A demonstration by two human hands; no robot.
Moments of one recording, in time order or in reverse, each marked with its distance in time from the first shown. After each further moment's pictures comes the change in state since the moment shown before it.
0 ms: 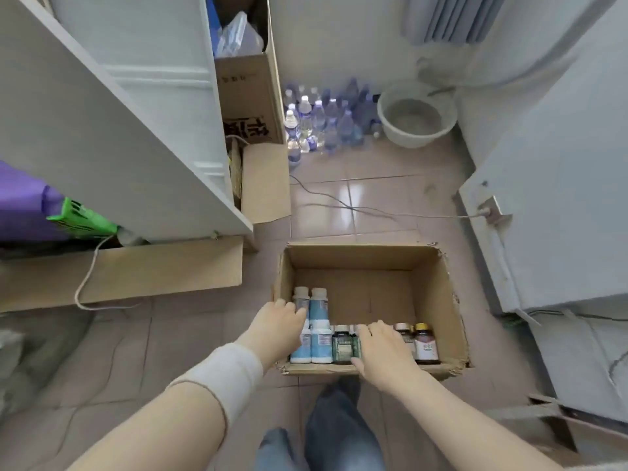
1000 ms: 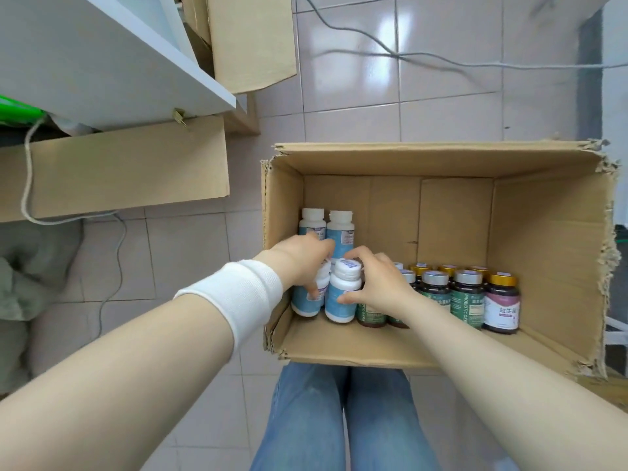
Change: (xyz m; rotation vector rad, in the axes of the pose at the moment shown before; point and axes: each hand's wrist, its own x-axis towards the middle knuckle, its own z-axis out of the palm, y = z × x) left_hand 0.182 -0.021 0.090 -0.385 -0.472 0.087; right_hand 0.188 0.018 0.107 0.695 -0.265 -0.006
